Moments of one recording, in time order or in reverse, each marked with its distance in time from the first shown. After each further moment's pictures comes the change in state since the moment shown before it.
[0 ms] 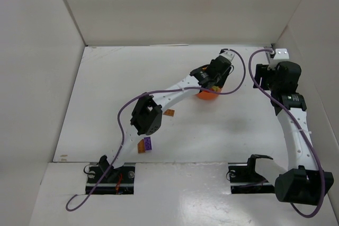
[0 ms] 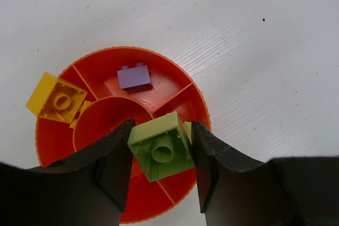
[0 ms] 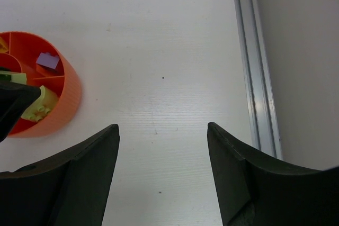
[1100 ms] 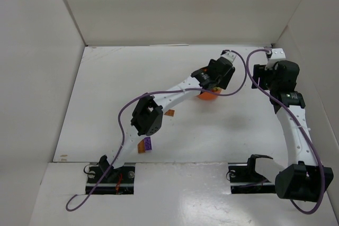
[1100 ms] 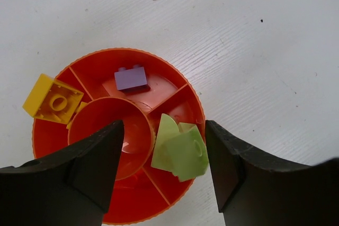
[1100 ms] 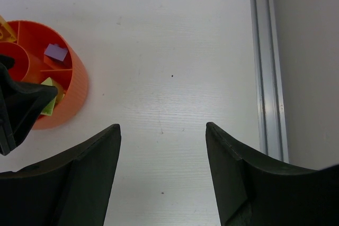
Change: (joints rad) left arm -0.013 0.000 -0.008 0.019 -0.020 0.009; right arm 0.000 0.033 0.000 0.004 -0.063 -0.024
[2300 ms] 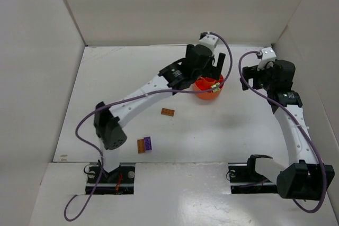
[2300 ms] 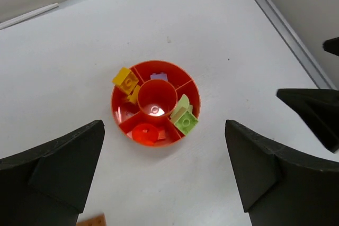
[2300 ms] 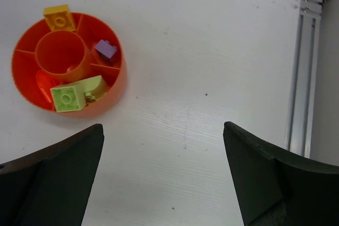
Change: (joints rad) left arm 0.002 -0.469 -0.315 0.057 -0.033 -0.033; right arm 0.020 0.010 -0.012 0.044 -0.178 -0.072
